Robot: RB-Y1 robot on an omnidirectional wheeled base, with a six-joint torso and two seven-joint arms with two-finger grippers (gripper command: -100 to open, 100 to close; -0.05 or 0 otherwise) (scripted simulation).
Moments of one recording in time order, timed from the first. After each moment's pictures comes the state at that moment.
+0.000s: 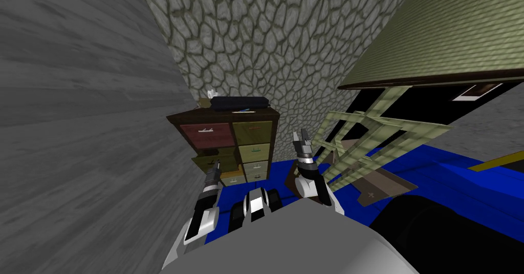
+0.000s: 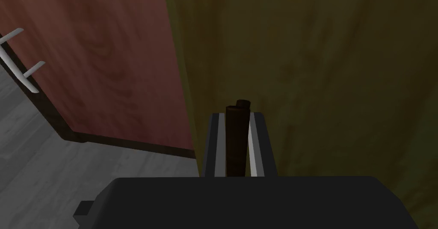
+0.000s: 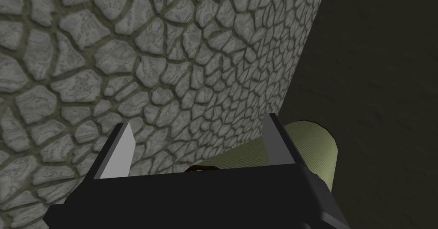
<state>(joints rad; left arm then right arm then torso) 0.29 0.06 -0.01 -1.53 -0.03 -0.49 0.14 0.53 -0.04 -0.03 -2.28 -0.09 -0.58 0.14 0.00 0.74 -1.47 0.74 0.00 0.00</state>
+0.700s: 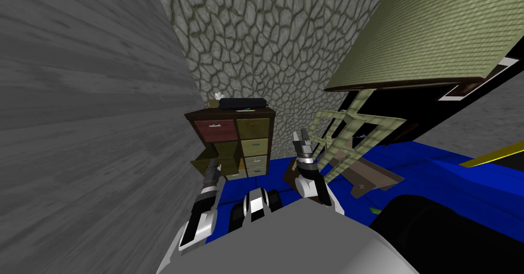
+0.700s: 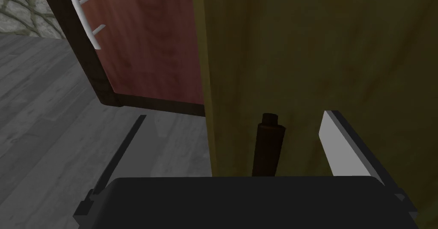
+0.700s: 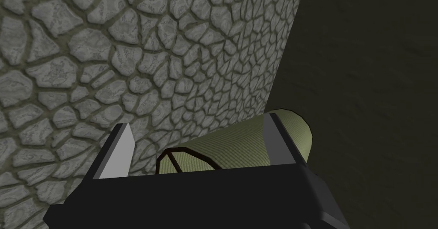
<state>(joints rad) 0.34 0.07 -0.03 -1.63 -0.03 -0.44 0.16 0.53 -0.04 -0.03 -2.28 -0.09 -0.58 0.14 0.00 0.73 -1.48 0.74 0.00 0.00</state>
